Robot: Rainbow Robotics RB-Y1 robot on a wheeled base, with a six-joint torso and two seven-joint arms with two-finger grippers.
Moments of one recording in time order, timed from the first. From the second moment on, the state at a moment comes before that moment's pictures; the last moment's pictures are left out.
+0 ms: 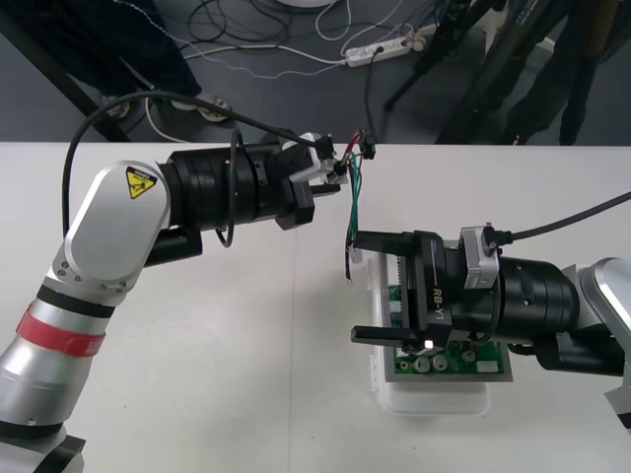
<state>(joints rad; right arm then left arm) -0.10 -0.47 0.20 -1.77 0.98 -1.23 0.08 -0.44 0.30 -0.18 -1.71 -1.95 -0.97 0.20</state>
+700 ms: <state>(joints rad) 0.07 -0.54 0.08 -2.03 0.96 -1.08 -0.23 -0.45 0.30 -0.28 -1.73 -2.05 -0.88 0.25</state>
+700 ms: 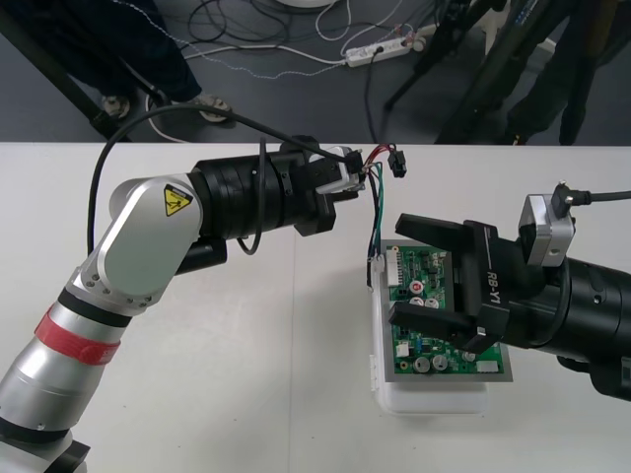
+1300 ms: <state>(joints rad) 0.16 -0.54 0.06 -2.14 0.95 -0.82 -0.26 -0.45 0.30 -0.29 -1.73 -2.12 -0.86 0.30</state>
